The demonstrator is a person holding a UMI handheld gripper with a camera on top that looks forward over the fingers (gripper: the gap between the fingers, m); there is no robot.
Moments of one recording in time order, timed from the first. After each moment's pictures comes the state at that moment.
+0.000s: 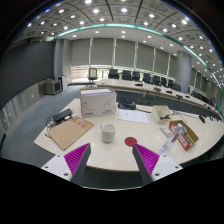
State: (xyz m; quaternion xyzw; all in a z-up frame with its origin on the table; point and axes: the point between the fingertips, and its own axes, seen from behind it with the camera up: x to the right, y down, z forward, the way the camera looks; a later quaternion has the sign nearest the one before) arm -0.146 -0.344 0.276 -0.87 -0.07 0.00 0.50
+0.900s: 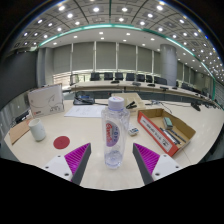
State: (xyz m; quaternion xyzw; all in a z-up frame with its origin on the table) arm 0.216 -0.173 0.115 -0.85 0.00 -0.01 0.52
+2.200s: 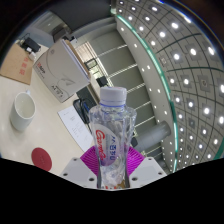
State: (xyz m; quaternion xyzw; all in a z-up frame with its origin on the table) arm 0.032 -0.021 0.239 -0.68 -0.31 -0.41 0.52
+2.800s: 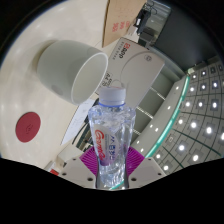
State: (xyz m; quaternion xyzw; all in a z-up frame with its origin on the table) arm -0.077 0.025 0.191 -0.38 -0.61 -0.62 0.31
